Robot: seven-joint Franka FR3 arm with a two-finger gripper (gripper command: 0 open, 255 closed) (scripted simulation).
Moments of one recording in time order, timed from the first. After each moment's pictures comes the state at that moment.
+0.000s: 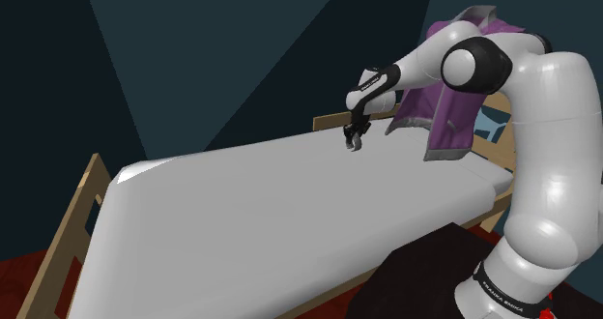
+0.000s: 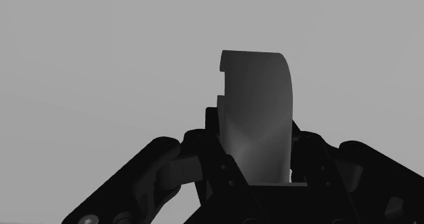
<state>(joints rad) -0.26 0.51 -0.16 -1.81 0.12 2.50 -0.19</state>
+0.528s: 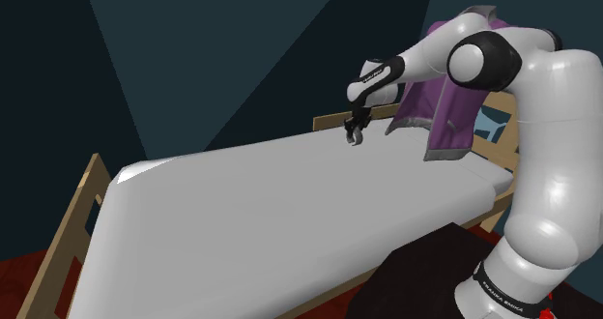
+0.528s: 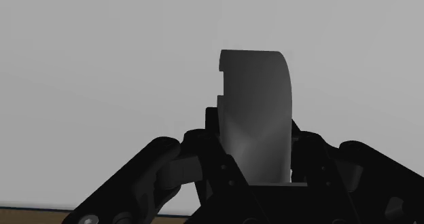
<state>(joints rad) -0.25 0.47 -0.17 -1.79 0.11 2.44 -0.18</state>
